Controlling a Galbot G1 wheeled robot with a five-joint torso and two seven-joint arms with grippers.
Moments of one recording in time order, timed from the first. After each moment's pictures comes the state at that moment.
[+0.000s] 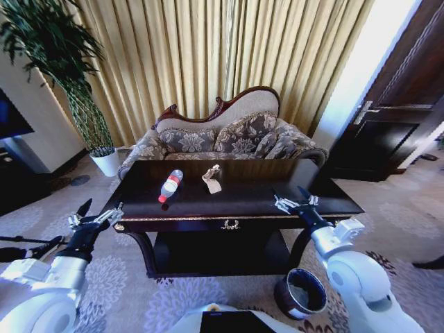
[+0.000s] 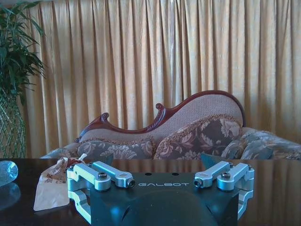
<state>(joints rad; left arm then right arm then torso) 1.83 -1.28 -1.06 -2.50 -0.74 0.19 -0.01 -1.56 1.15 0.76 2.39 0.57 -0.36 0.03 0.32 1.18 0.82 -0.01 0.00</state>
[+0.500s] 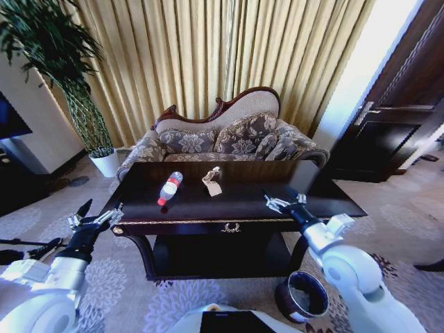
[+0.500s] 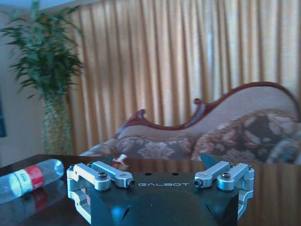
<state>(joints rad) 1.84 -1.28 -1.06 -2.50 -0.74 0.19 0.00 -1.41 0.97 0.63 2.32 0.73 -0.38 0.03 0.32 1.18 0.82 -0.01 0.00</state>
